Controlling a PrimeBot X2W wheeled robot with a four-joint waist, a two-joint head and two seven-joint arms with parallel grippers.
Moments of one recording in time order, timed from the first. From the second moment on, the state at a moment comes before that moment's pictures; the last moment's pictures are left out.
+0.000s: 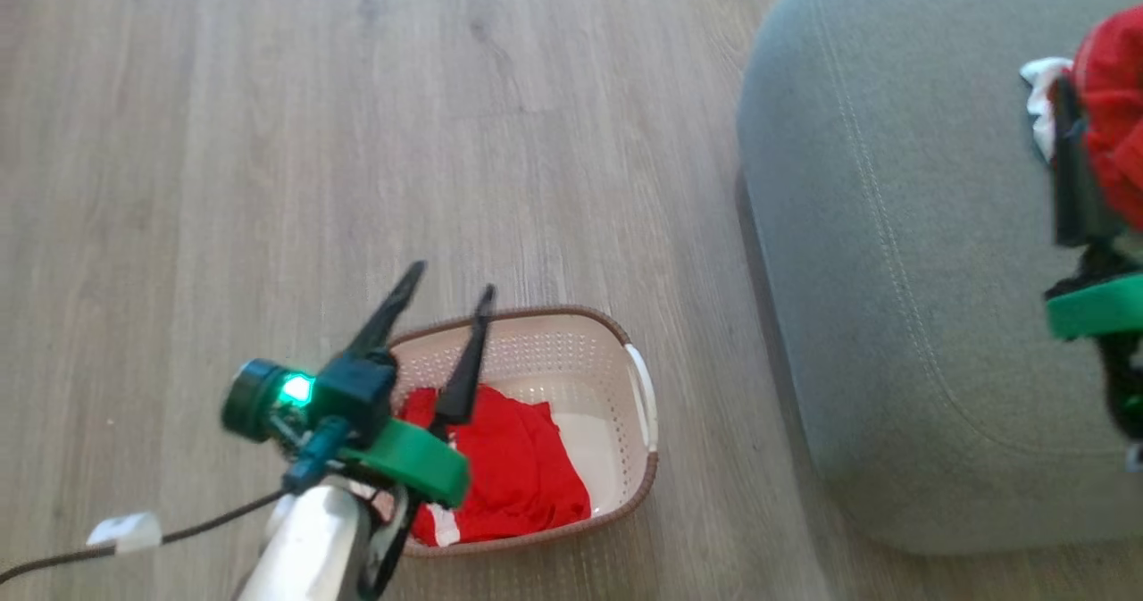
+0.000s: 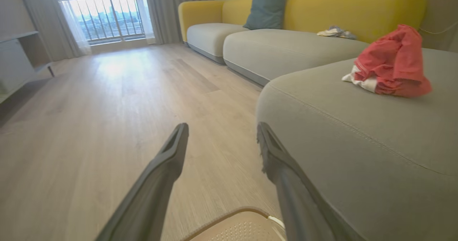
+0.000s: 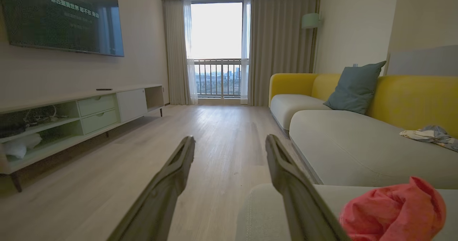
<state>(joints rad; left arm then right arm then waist) -0.19 0.06 -0.31 0.15 -0.08 -0.03 -0.26 -0.33 -0.46 0.05 0.12 0.51 0.13 -0.26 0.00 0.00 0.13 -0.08</state>
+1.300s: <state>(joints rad) -0.08 0.05 -0.17 0.17 -0.14 0.15 -0.26 -0.06 -0.16 0.09 0.15 0.35 0.13 -0.26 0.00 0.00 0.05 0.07</state>
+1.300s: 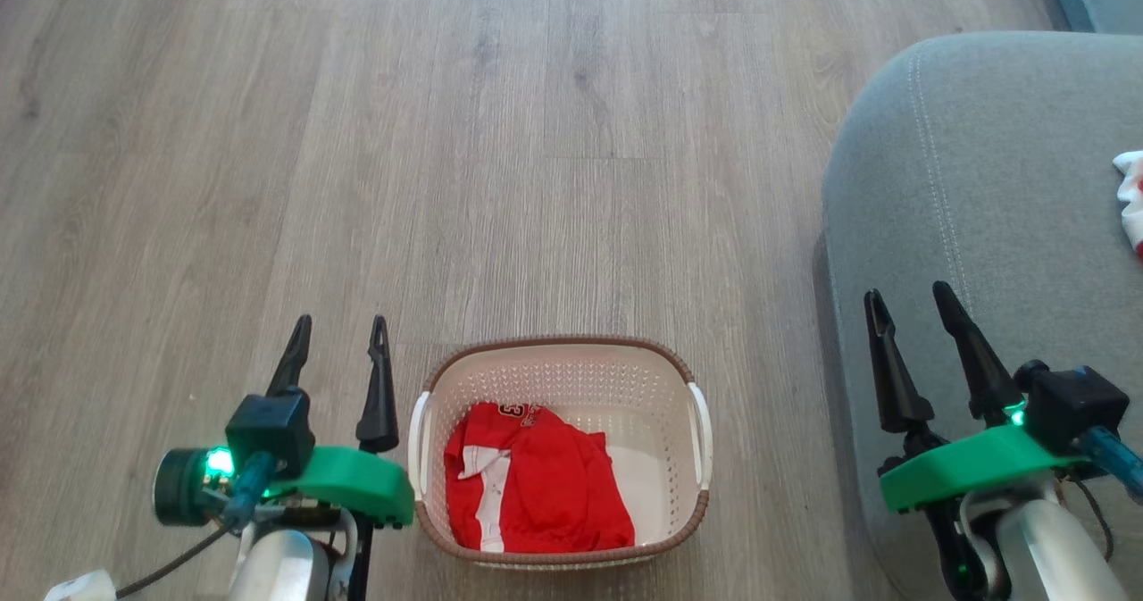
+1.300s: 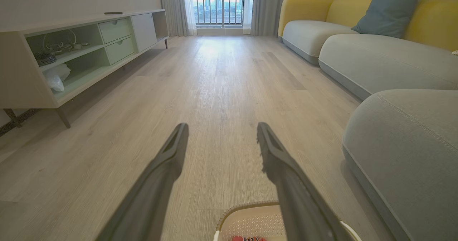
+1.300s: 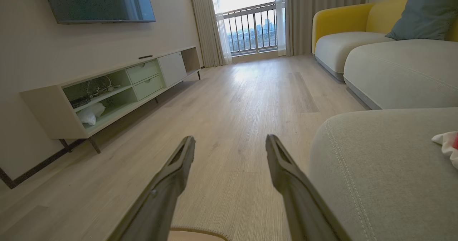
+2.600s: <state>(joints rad) -0.31 0.04 -0.26 0.40 -0.03 0.05 -0.26 -0.28 -0.15 -0.11 0.07 0.16 0.13 -0.26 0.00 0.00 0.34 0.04</state>
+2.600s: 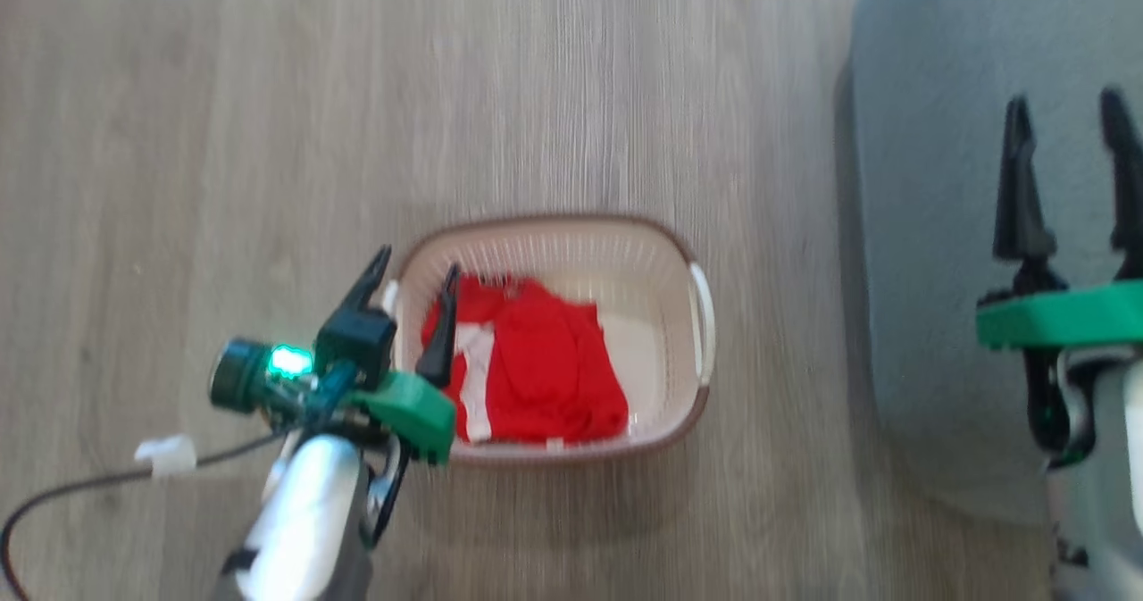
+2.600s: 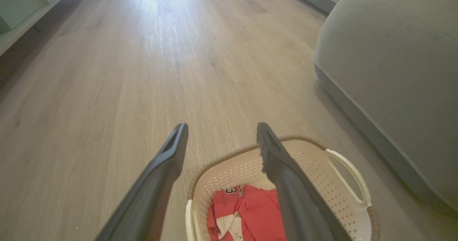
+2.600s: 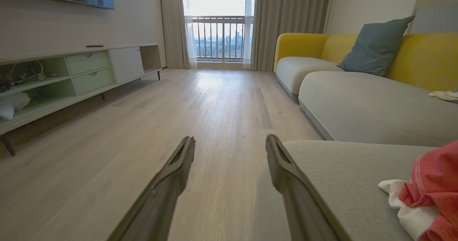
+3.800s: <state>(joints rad) -0.95 0.19 -0.46 1.25 0.12 -0.04 -0.25 -0.45 -0.06 0.08 -0.11 0.03 0.13 -0.26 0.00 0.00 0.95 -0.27</state>
